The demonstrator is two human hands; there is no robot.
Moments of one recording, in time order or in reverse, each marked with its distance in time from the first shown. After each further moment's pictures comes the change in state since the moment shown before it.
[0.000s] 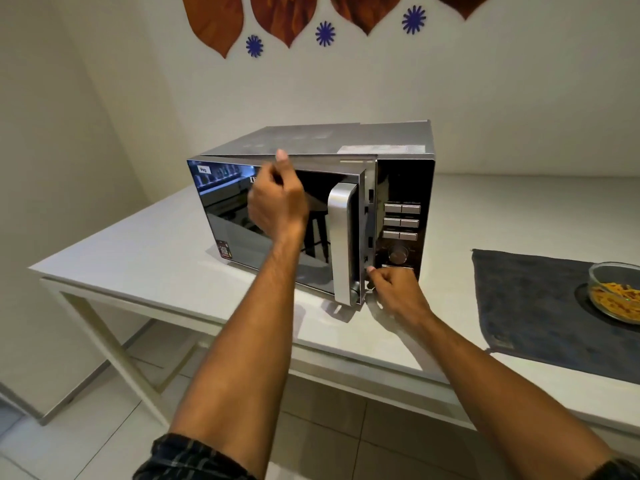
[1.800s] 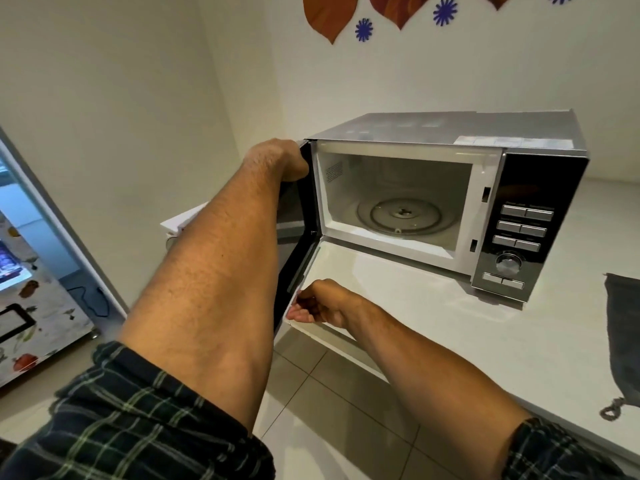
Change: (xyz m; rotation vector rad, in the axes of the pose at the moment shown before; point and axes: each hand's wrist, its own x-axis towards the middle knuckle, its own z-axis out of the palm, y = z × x) left_hand 0.147 0.017 -0.124 1.342 -0.809 0.071; right_hand -0.028 -0.156 0.204 0.657 -0.963 0.547
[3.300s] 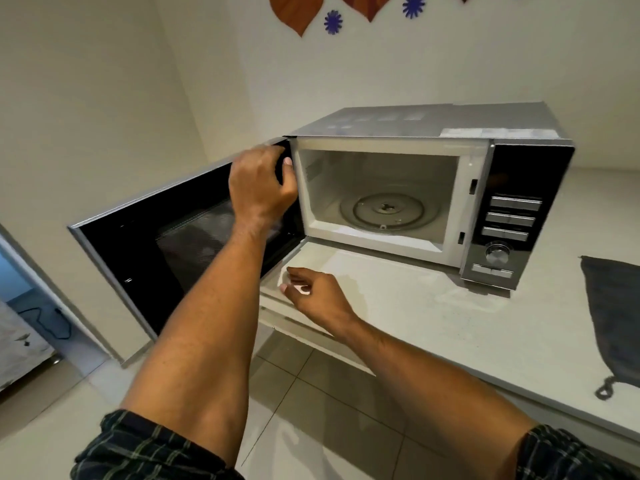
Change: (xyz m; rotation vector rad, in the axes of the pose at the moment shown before) left_hand 0.008 -0.020 0.086 -0.442 0.856 0.247; right_hand 0.002 0.009 0.008 -0.537 0.418 -0.616
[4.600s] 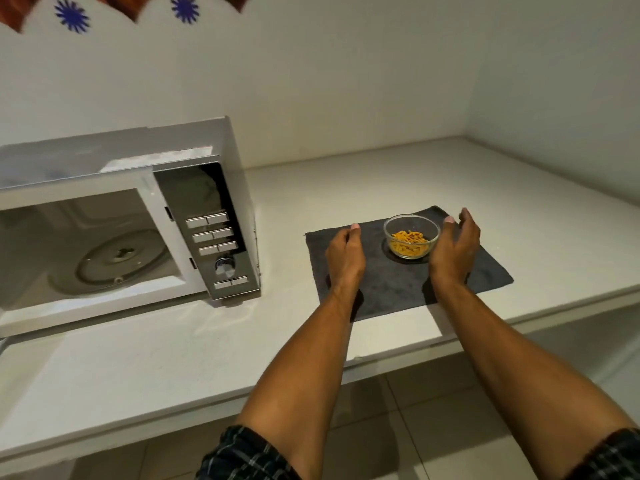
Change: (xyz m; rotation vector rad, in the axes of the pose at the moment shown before) left_hand -0.195 0.493 0.174 -1.231 -0.943 -0.532; right_hand -0.284 0.126 -0.483 -0.182 1.646 0.282
